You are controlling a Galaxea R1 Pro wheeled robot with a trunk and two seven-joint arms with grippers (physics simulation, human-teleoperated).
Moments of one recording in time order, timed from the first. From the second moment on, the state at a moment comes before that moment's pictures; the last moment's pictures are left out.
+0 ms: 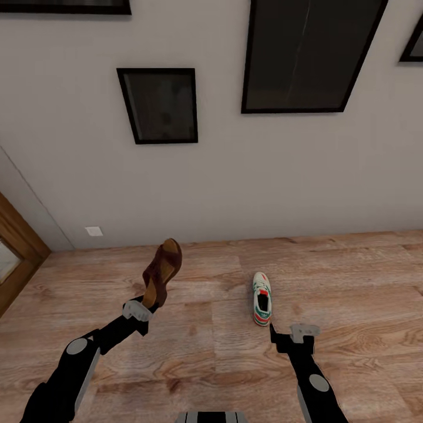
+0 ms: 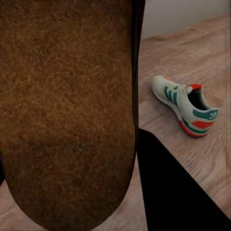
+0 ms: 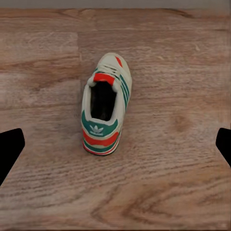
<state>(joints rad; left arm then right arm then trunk) -0.36 0.07 0.16 -1.13 -0.14 -0.03 -0.76 -0.24 0.11 -0.20 -1.05 0.22 -0.04 0.02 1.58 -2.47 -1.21</state>
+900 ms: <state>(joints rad) -0.35 0.07 0.16 -1.13 -0.14 -0.01 -0.77 -0.24 0.13 -0.17 -1.00 0.23 -0.17 -0.01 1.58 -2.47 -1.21</state>
